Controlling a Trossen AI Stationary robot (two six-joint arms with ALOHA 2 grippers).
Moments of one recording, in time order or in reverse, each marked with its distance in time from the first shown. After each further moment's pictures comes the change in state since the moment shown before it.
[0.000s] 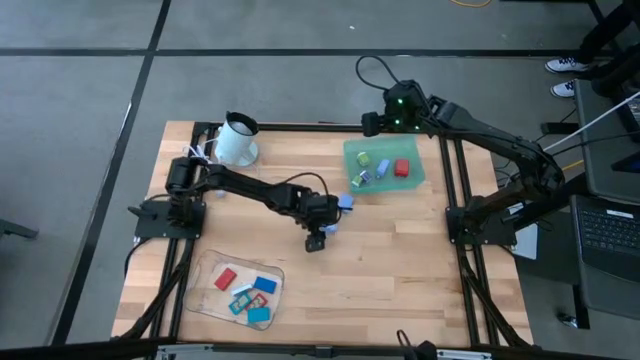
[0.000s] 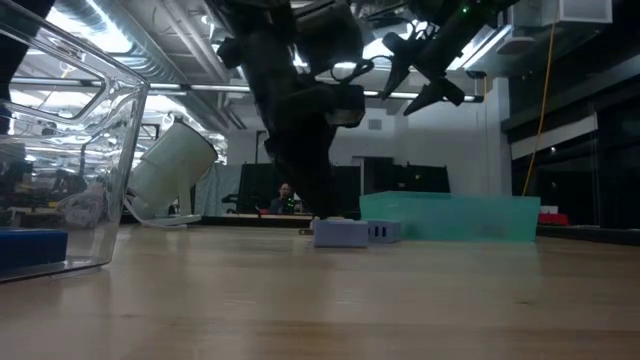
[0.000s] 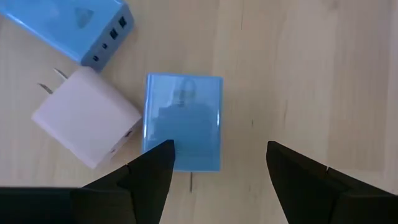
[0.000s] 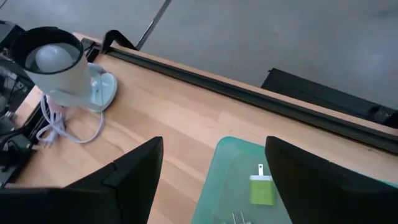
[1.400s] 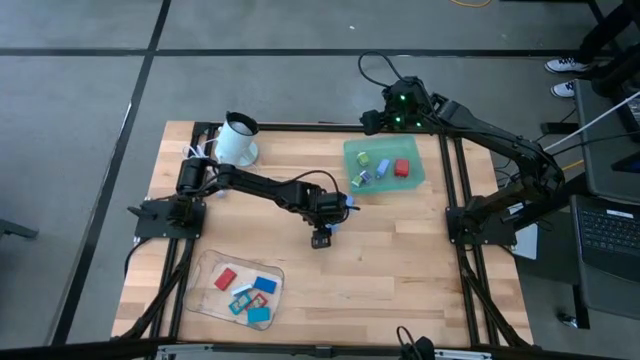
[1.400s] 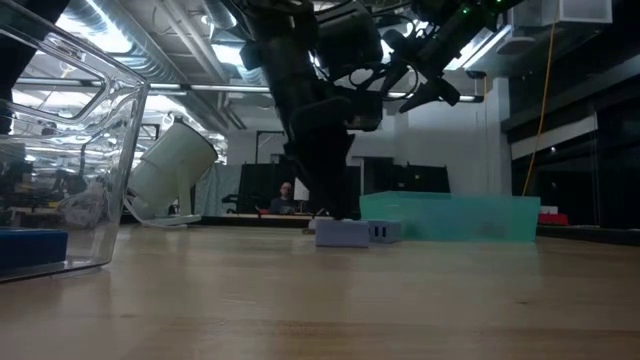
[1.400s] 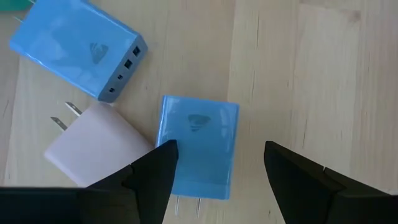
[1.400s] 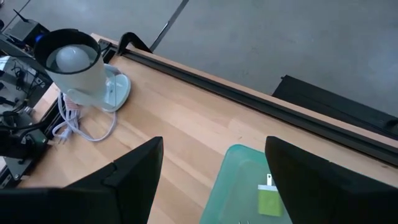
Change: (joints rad) left arm 0.021 0.098 0.125 -0.092 -0.014 0.061; right arm -0.024 0.000 0.000 0.041 -0.067 -0.045
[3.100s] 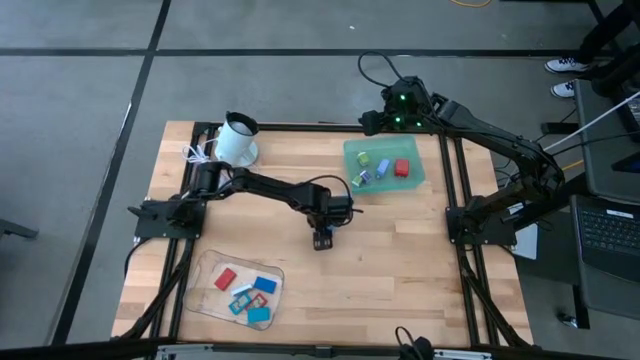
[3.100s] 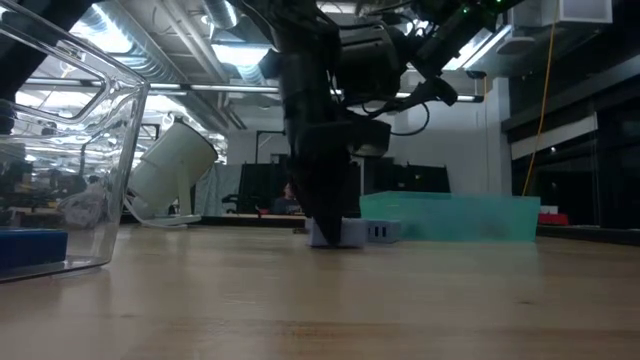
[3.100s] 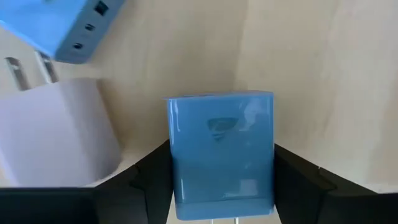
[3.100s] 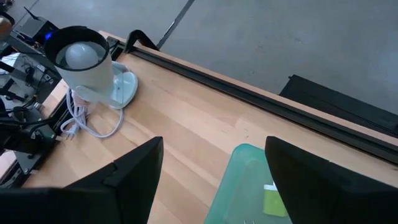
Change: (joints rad) left arm -0.007 0.115 0.150 -0.191 0.047 -0.058; right arm 0.000 0.000 0.000 0.010 -0.029 -0.007
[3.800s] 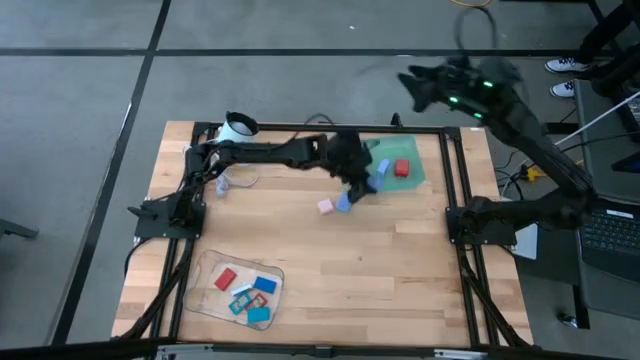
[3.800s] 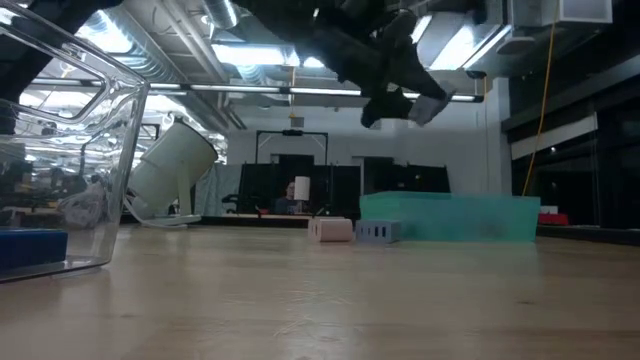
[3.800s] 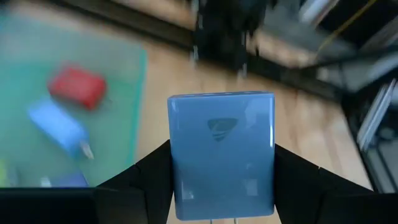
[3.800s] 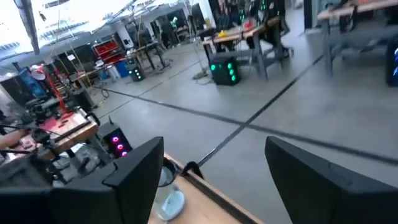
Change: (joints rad) left arm 0.234 -0.084 0.170 0.477 0.260 -0.023; right arm -0.084 -0.332 0.071 0.198 -0.048 -0.165
